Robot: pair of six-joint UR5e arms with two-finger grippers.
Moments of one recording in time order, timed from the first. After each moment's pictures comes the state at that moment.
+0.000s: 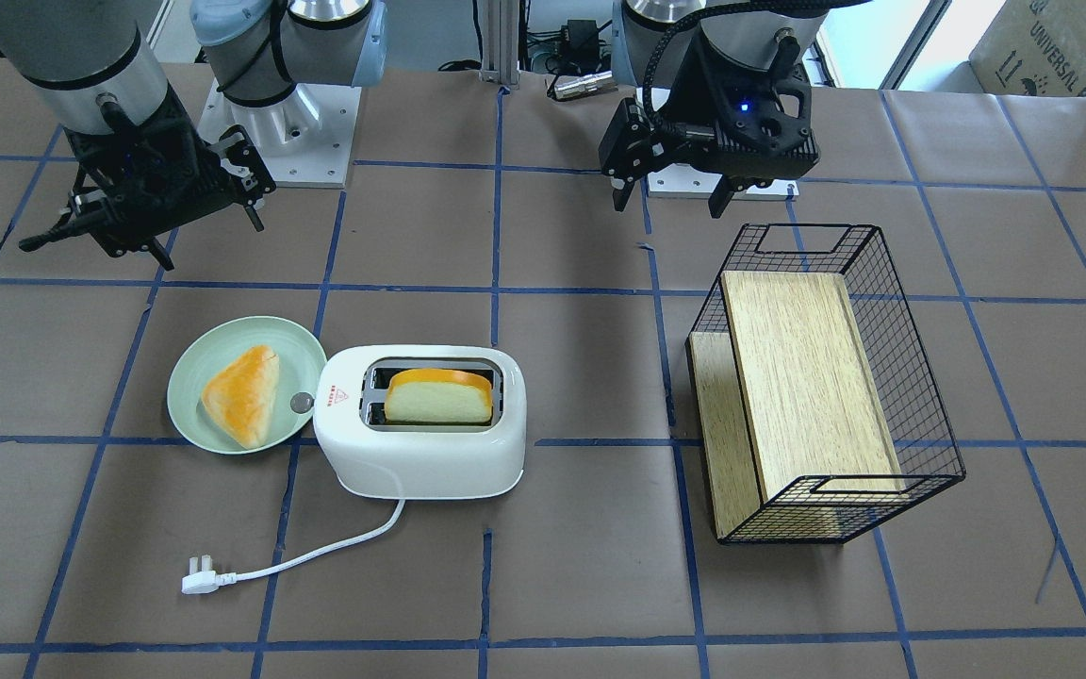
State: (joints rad) left arm -1.68 -1.54 -1.56 -1.59 1.45 -0.16; right arm 1.53 -1.56 1.61 -1.57 -1.56 -0.72
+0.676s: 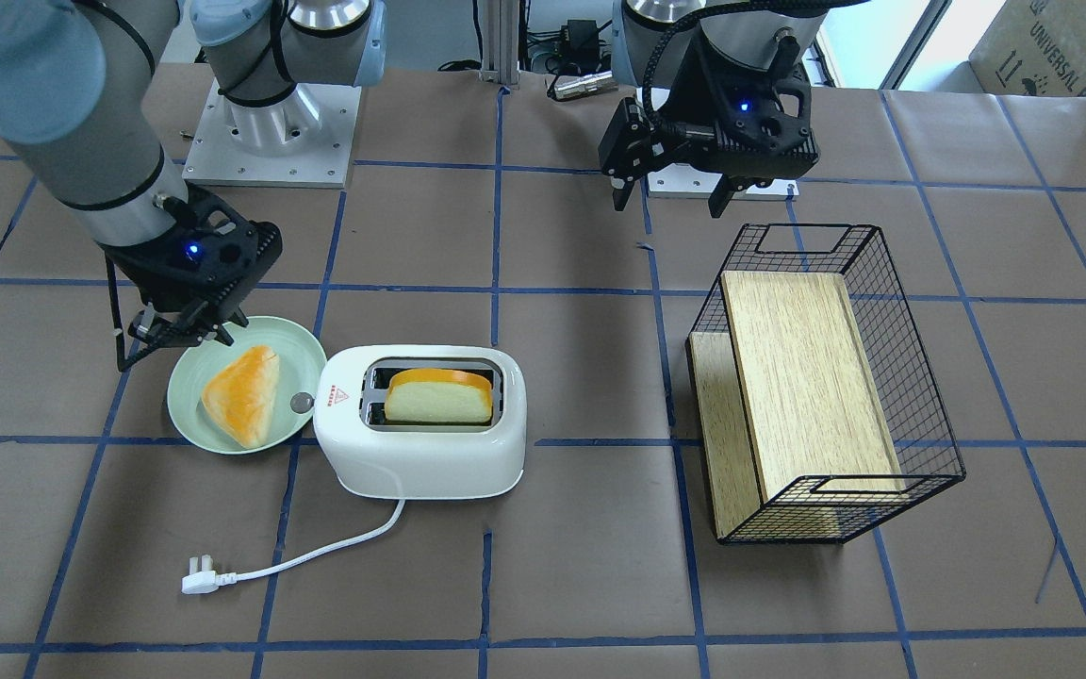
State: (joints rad) left arm -1.68 -1.54 -1.56 -1.59 1.45 -0.16; right arm 1.54 -1.44 1.67 -1.77 -1.54 -1.15
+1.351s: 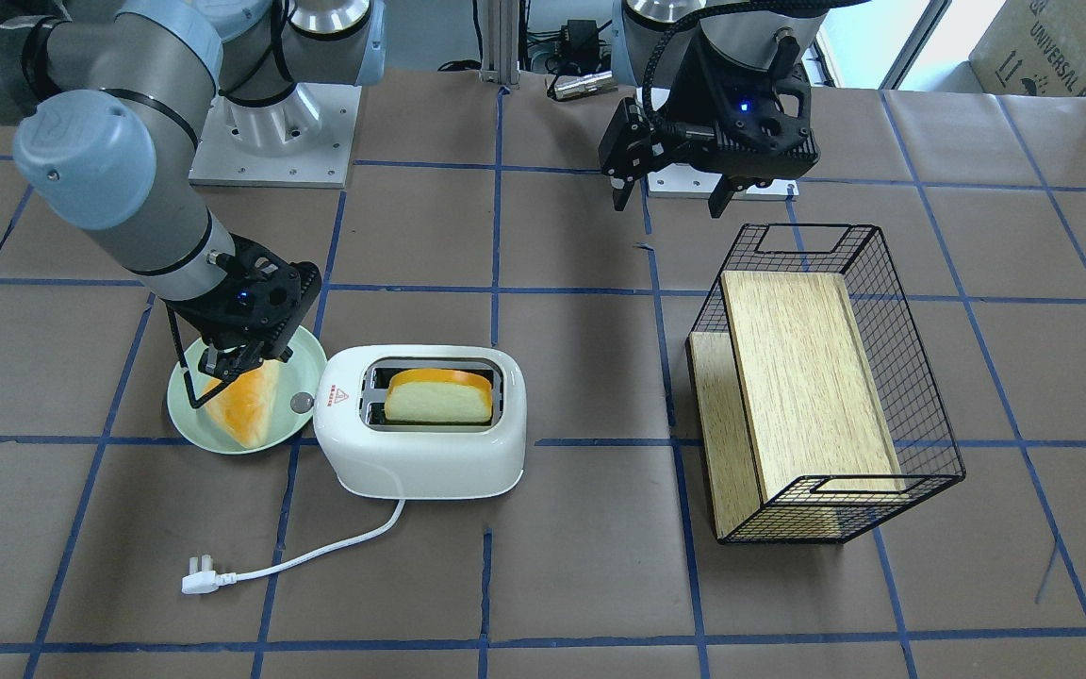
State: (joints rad) left arm -1.68 -1.54 -1.56 -1.59 1.45 -0.16; right arm 1.55 -1.38 1.75 -1.87 -1.44 -1.22
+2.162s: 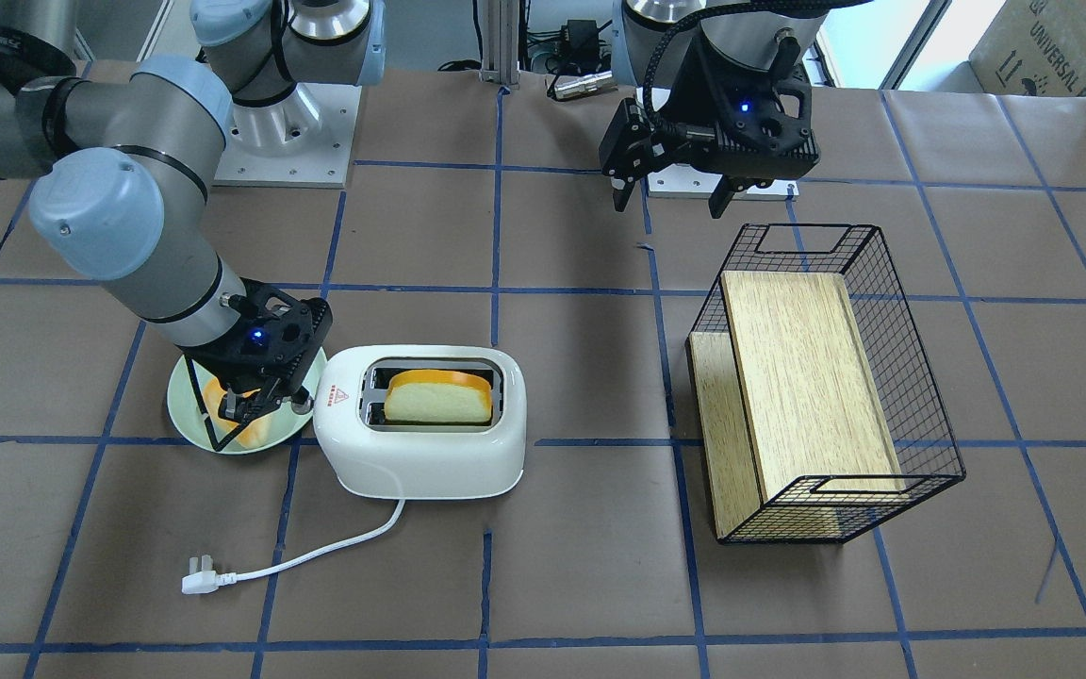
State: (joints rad) left arm -1.68 -1.54 -1.56 -1.59 1.45 -0.16; right arm 1.55 -1.30 1.75 -1.99 -1.39 -1.29
